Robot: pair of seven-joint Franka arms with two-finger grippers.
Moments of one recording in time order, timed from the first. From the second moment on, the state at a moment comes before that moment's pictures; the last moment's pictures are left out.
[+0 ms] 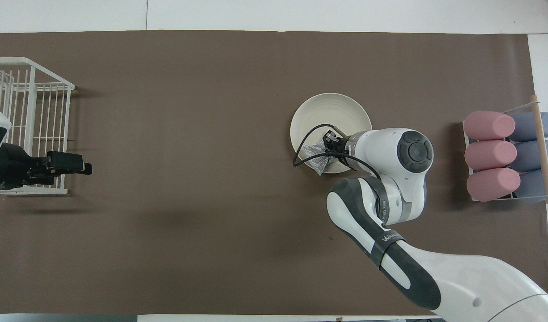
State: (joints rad) left arm 0.02 -0.20 -0.02 -2.02 -0.24 1.79 -0.06; right arm 0.32 0.28 0.06 -2.14 0.30 2.64 0.89
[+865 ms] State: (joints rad) left arm 0.02 -0.19 -0.03 -2.02 -0.34 1.79 -0.13; right arm 0.21 0.28 0.06 -2.14 0.30 2.64 0.69
